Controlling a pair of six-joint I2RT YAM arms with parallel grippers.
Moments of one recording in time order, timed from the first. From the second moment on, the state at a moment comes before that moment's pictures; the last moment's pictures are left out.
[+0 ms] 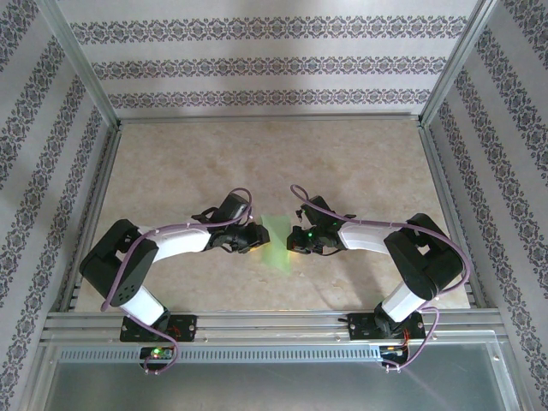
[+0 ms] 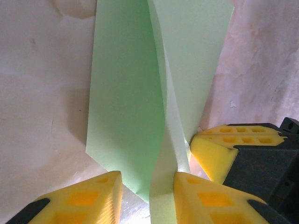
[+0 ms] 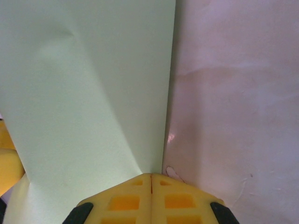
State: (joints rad) left arm -0.63 1.59 0.75 -0.11 0.38 -0.98; right arm 0.61 1.61 0.68 -0.13 -0.42 0.75
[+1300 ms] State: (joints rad) left arm -0.64 1.57 0.70 -0.04 0.35 -1.15; right arm 0.96 1.18 0.65 -0.28 -0.03 0.33
